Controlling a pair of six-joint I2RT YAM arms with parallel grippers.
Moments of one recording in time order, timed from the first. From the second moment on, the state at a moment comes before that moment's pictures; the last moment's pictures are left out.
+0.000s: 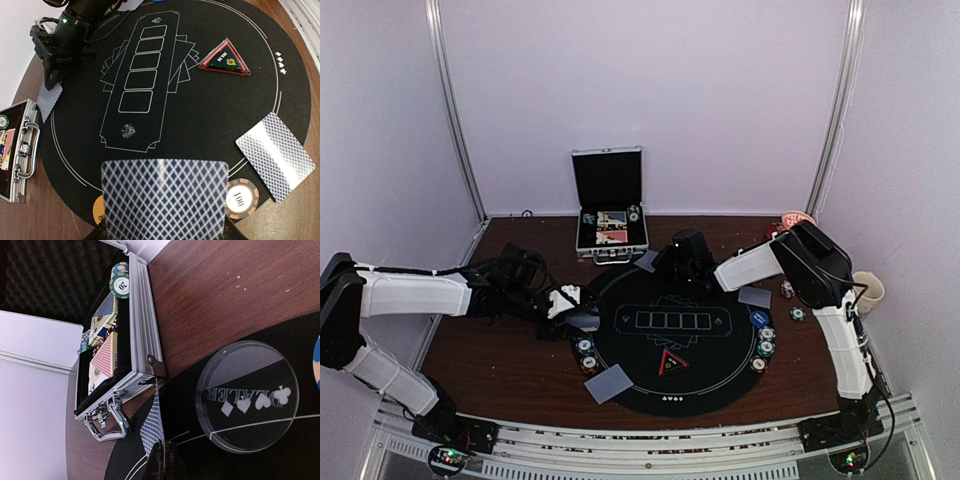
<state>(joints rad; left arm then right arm) -0.63 1.41 0.72 -0.13 0.45 0.78 0.66 2.31 1.43 0.44 0.12 1.10</state>
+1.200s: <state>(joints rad) -0.63 1.41 0.72 -0.13 0.46 0.78 0.68 2.03 1.30 0.22 0.19 0.98</state>
